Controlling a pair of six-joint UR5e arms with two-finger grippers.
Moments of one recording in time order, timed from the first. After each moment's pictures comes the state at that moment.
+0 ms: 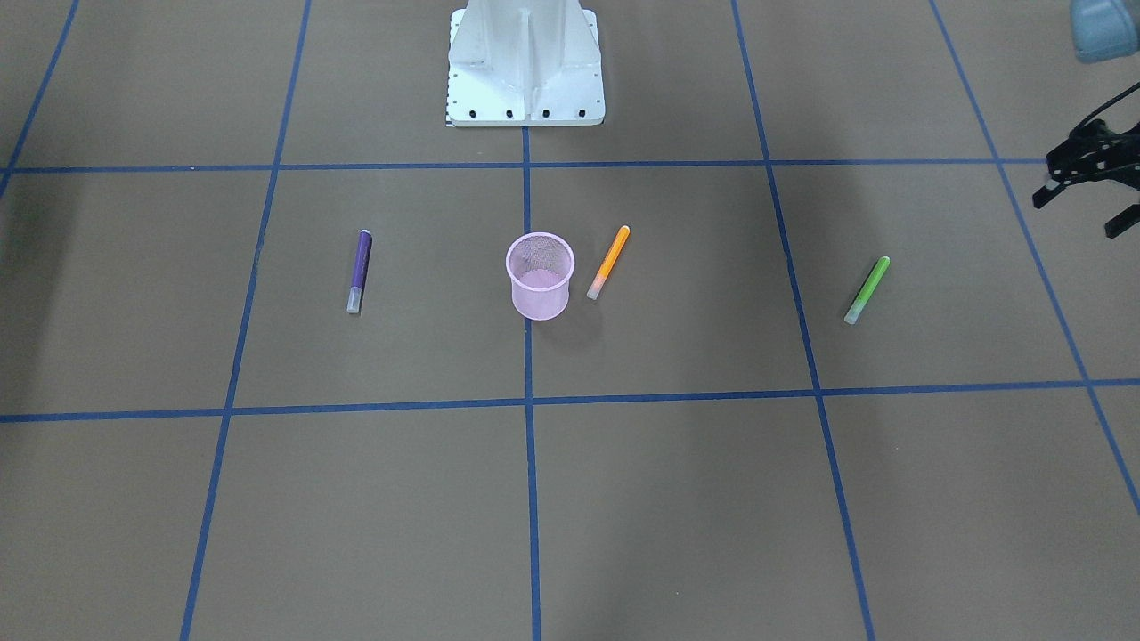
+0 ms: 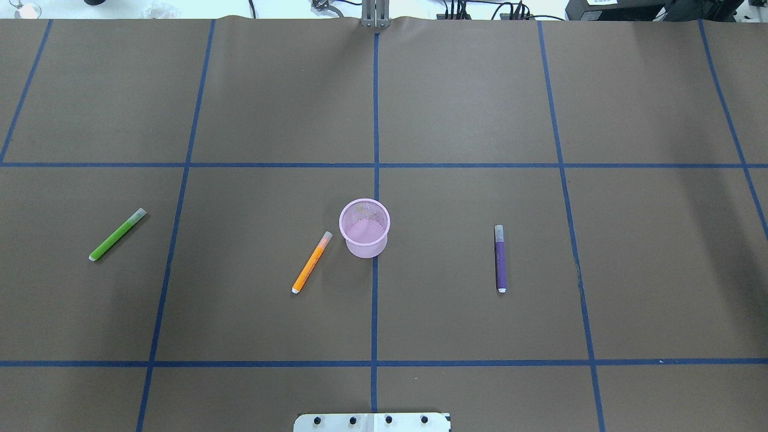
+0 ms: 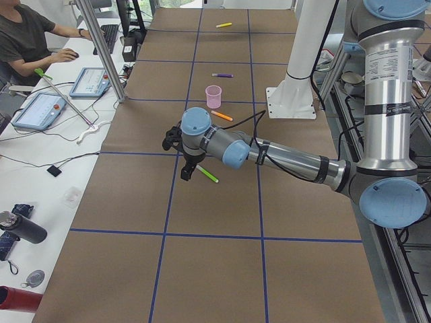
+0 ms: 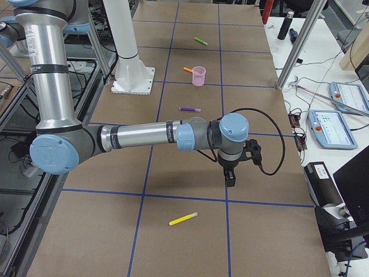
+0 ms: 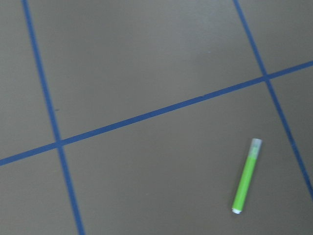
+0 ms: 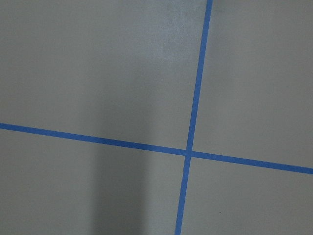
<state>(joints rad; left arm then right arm) -1.29 -1.52 -1.90 -1.85 -2.45 -0.16 1.57 -1.56 1.62 -1.42 2.40 -0.06</state>
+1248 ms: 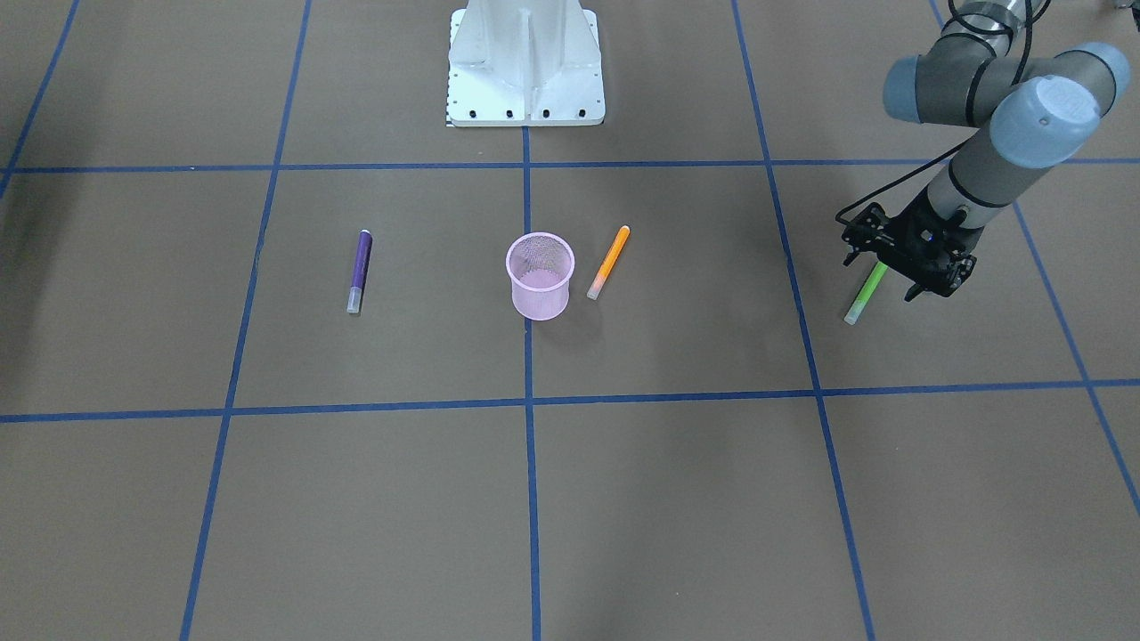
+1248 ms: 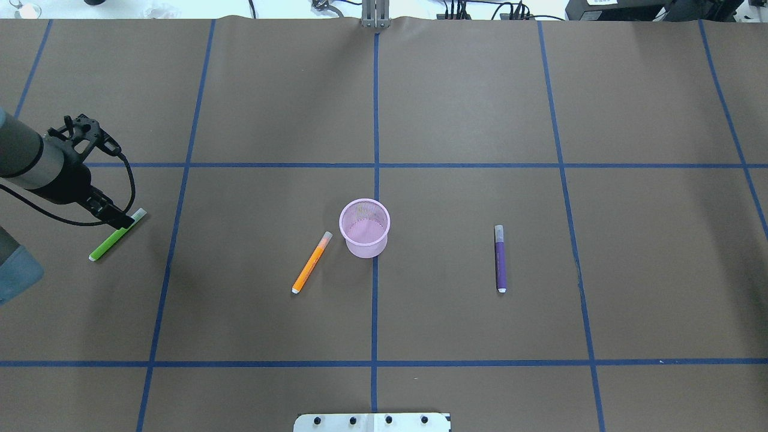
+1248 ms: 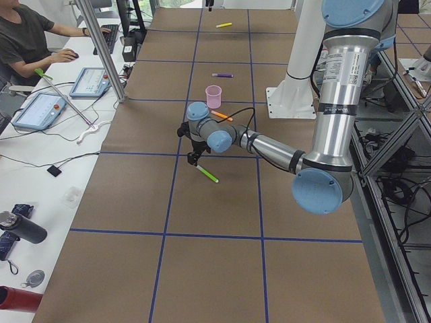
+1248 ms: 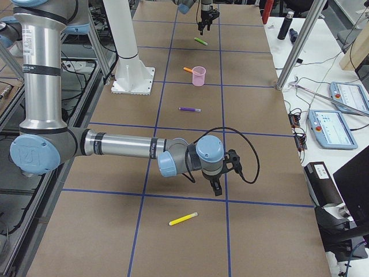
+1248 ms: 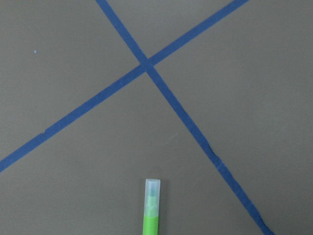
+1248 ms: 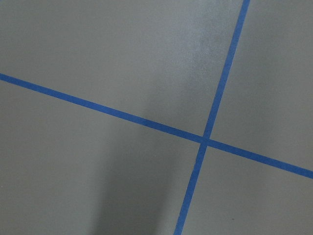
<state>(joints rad) -0.89 -1.68 -1.74 -1.89 -2.17 -0.21 1.51 -1.62 1.56 -1.23 2.42 -0.06</state>
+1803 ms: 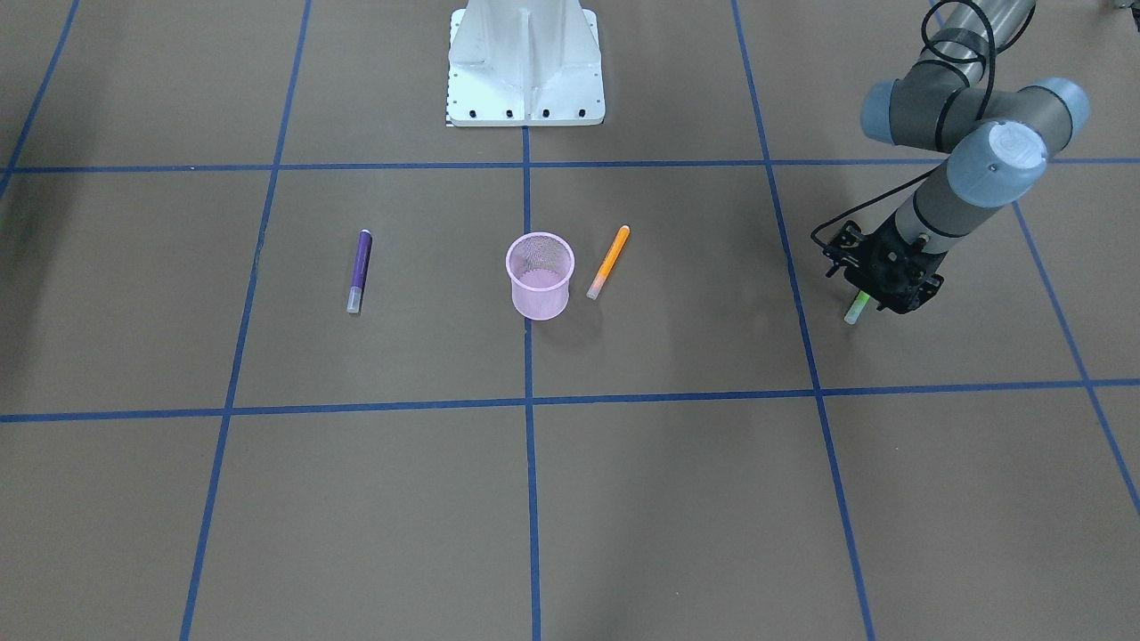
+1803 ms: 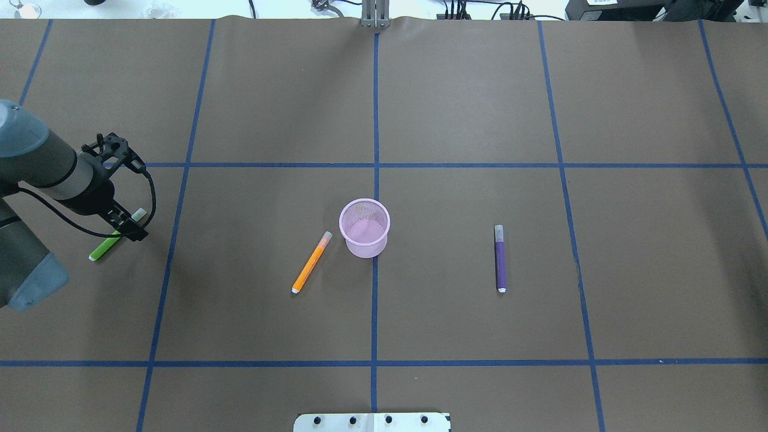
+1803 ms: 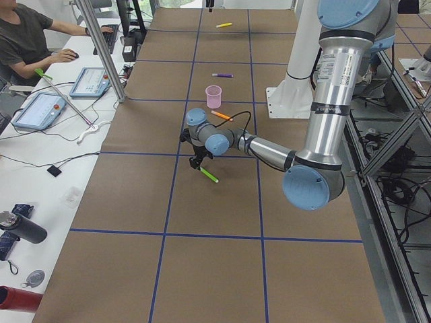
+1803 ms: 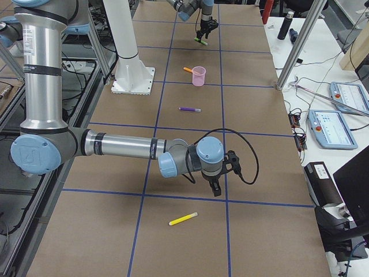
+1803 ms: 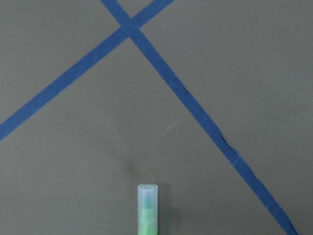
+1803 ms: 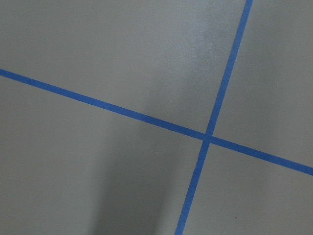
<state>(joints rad) -0.84 -1.72 -1.66 -1.89 -2.17 -0.16 1.51 -1.62 1.56 -1.23 2.42 -0.06</state>
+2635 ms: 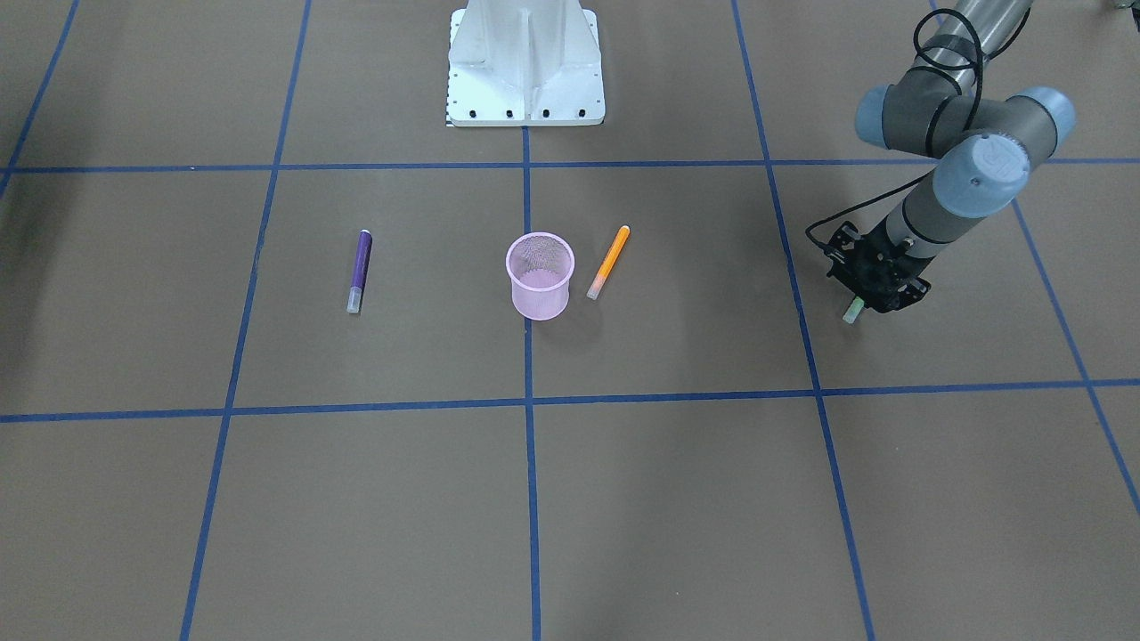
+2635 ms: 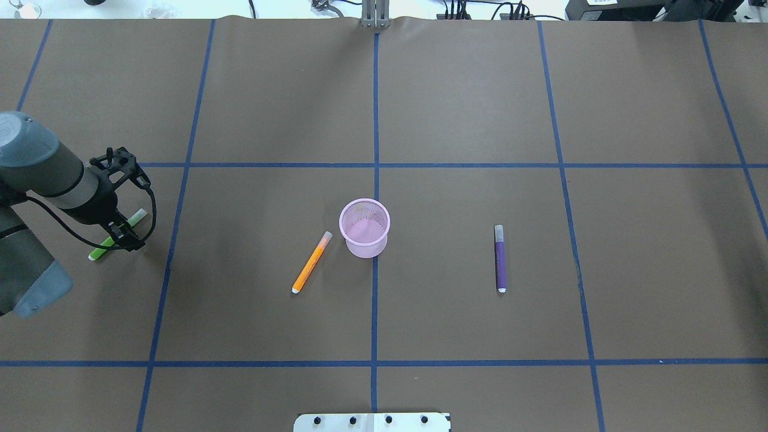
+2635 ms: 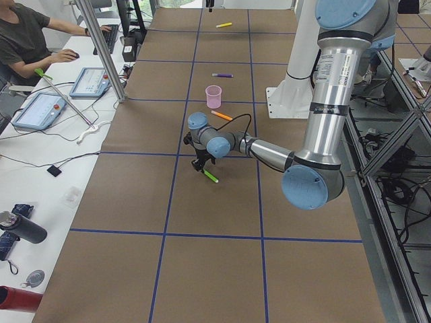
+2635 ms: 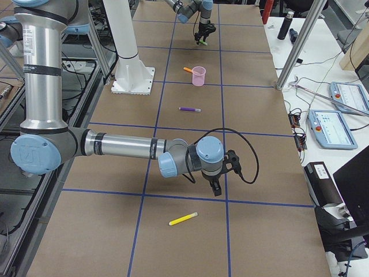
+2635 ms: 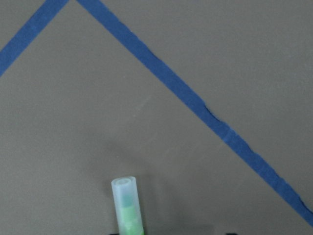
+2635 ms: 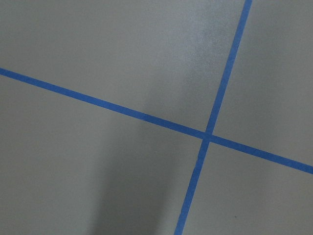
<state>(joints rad) -0.82 -1.71 -1.64 -1.89 -2.17 -0.05 1.51 -1.62 1.56 -1.22 2.42 -0.06</state>
